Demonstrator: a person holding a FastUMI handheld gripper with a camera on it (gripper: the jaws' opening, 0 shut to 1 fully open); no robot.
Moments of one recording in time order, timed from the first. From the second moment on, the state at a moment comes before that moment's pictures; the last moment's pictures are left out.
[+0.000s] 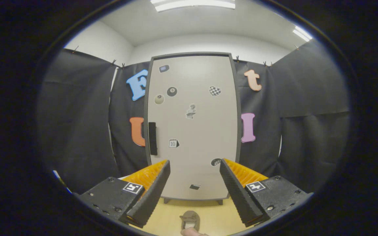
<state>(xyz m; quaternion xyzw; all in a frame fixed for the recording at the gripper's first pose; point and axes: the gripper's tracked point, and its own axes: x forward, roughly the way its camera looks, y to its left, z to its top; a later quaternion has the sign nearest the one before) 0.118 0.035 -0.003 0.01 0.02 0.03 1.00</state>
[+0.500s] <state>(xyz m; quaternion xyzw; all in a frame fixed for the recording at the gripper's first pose) 0.212 0.157 0.009 -0.01 0.02 0.11 0.99</state>
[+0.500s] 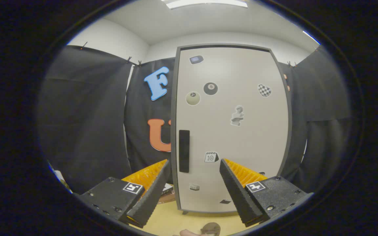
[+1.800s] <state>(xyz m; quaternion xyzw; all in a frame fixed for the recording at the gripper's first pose) 0.336 0.186 -0.014 0.04 0.09 0.13 0.99</state>
